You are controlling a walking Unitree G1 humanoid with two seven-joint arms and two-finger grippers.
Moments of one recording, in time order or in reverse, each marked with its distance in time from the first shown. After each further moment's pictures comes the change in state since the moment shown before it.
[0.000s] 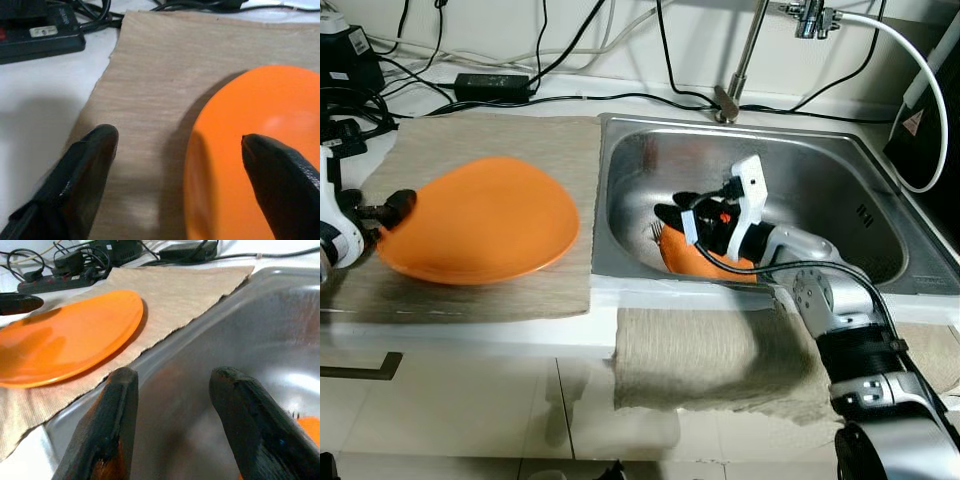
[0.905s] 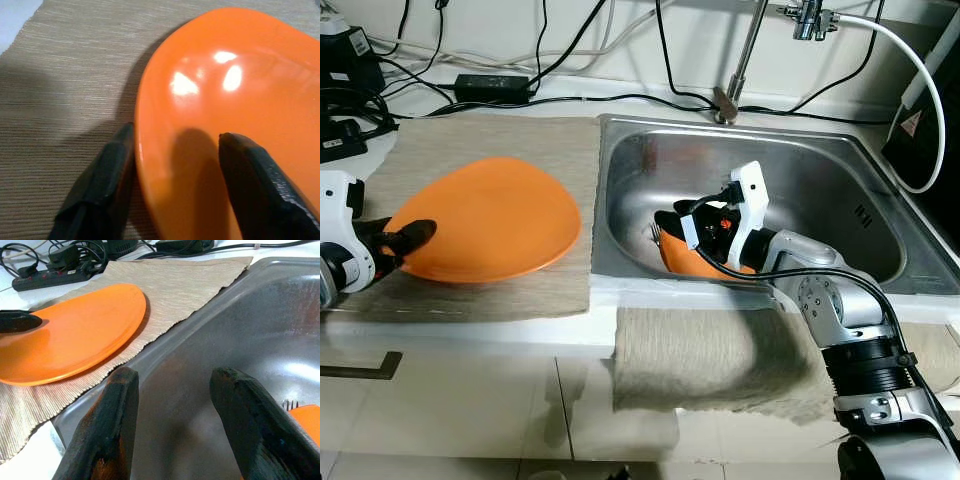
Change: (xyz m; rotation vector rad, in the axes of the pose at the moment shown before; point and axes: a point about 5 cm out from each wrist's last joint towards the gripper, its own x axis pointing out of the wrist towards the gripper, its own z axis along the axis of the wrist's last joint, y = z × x) left arm -0.005 -0.013 -0.018 -0.037 0.120 -0.172; right arm -0.002 0.006 0.003 0.014 0.028 -0.024
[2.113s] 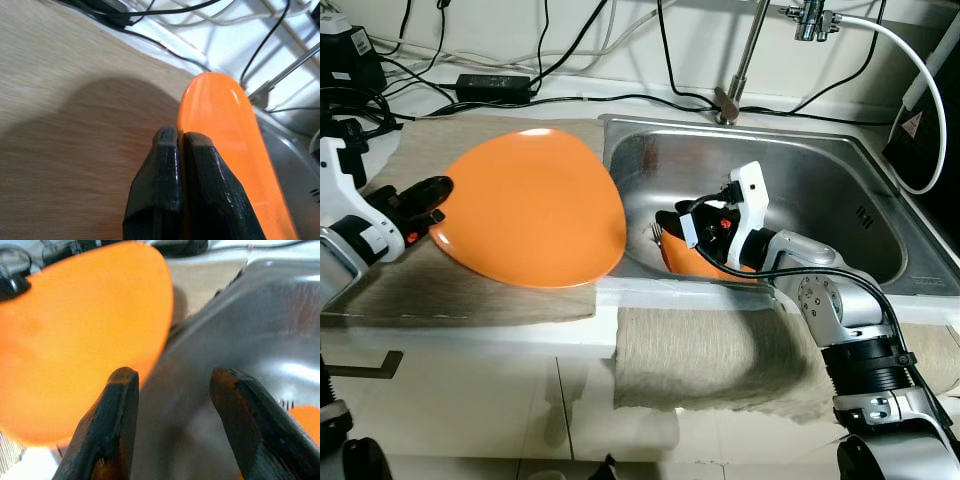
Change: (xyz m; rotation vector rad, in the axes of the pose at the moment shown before) left arm 0.008 -0.043 0.026 -0.383 -0.224 -0.248; right arm 0.003 0.000 0.004 0.013 -0.020 -0.024
